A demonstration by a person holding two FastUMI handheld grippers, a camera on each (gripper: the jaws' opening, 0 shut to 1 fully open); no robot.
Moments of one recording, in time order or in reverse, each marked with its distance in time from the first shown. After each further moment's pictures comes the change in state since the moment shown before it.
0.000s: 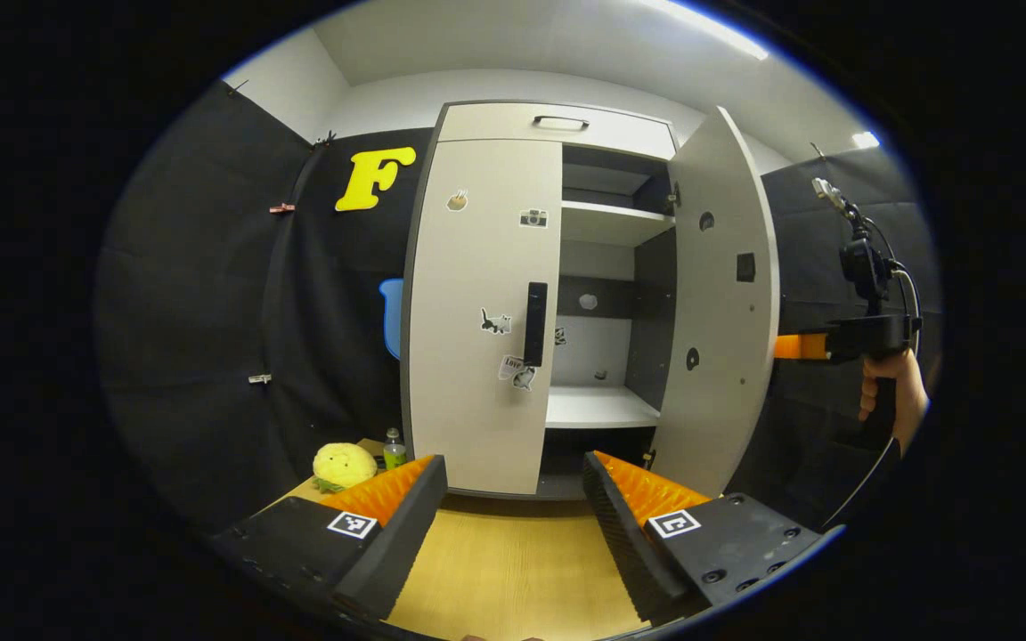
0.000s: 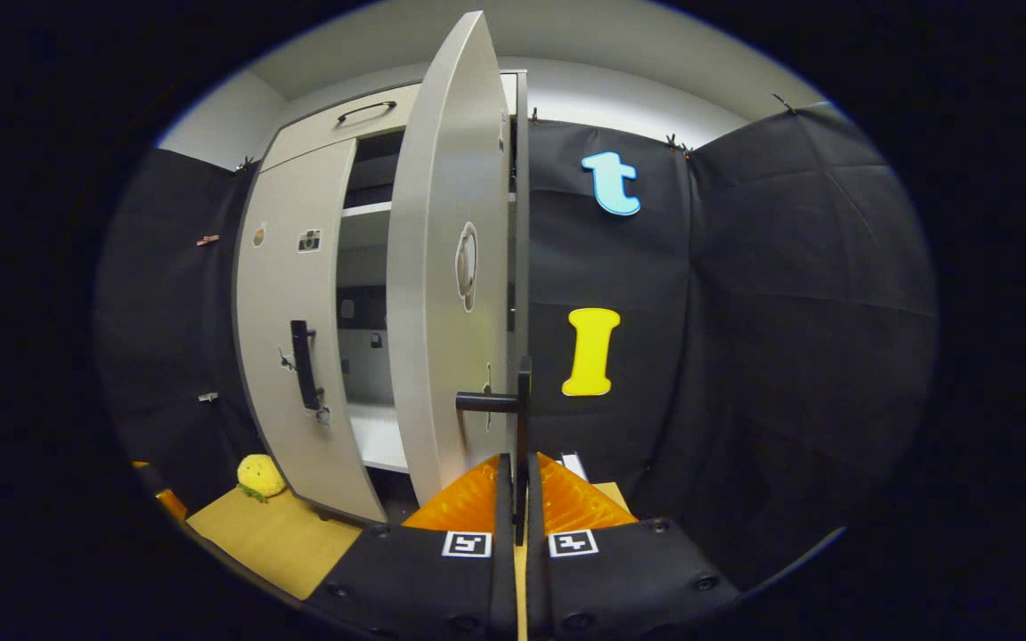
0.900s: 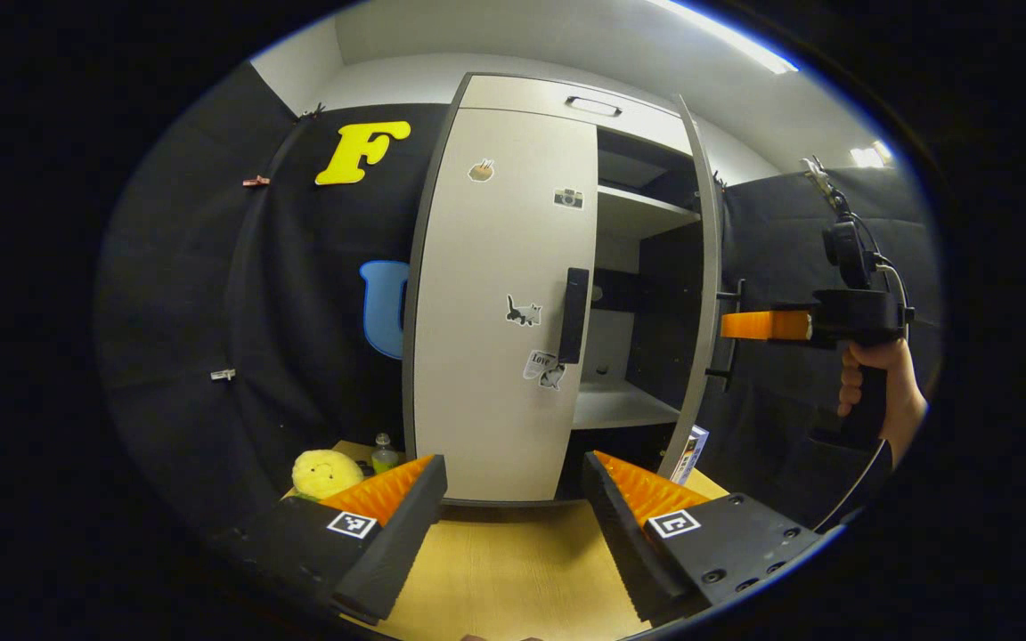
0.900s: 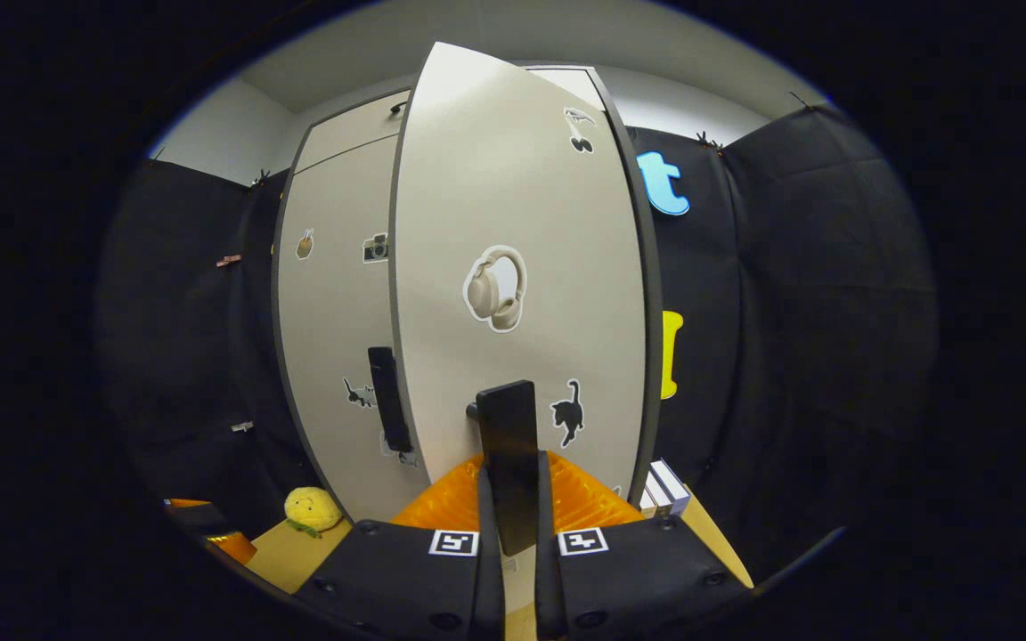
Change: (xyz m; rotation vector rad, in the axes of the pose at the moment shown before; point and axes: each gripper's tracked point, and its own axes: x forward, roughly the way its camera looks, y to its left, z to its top) left arm 0.062 0.084 -0.009 -0.024 0.036 -0.111; right arm 0.017 0.097 0.008 0.069 -0.031 0.110
